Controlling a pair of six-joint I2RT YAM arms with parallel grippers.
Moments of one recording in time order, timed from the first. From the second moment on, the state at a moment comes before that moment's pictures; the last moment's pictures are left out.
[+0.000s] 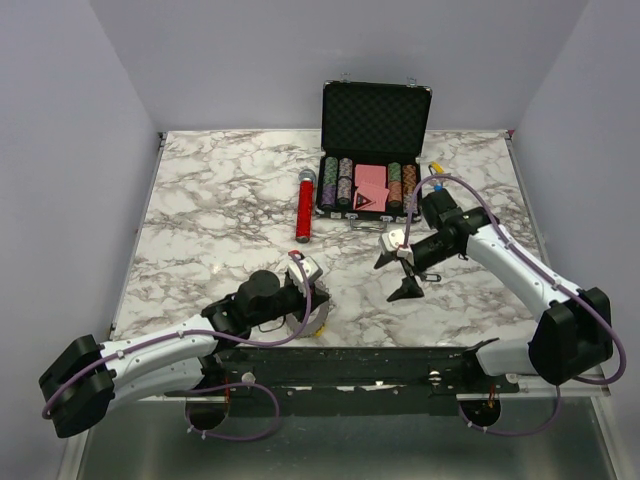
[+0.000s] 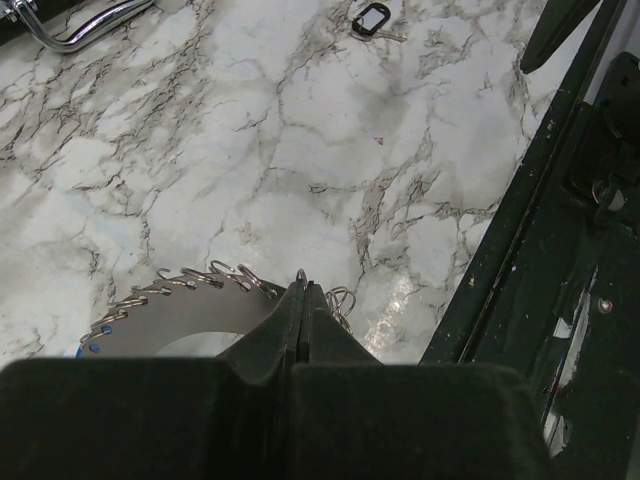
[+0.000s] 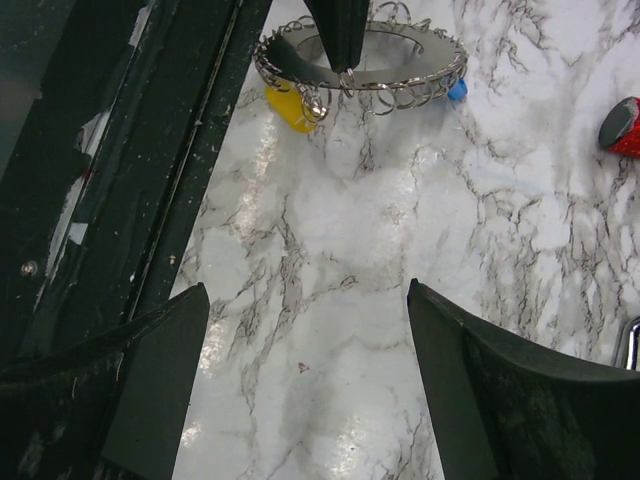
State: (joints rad) left arm -0.96 0.90 0.32 0.27 0.12 -0.19; right arm 0.40 1.35 1.02 -1.02 -1.01 -1.36
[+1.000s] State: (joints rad) left arm -0.97 0.87 0.30 0.36 0.12 -0.18; right arm 0.64 1.55 1.08 -0.69 -1.11 -1.00
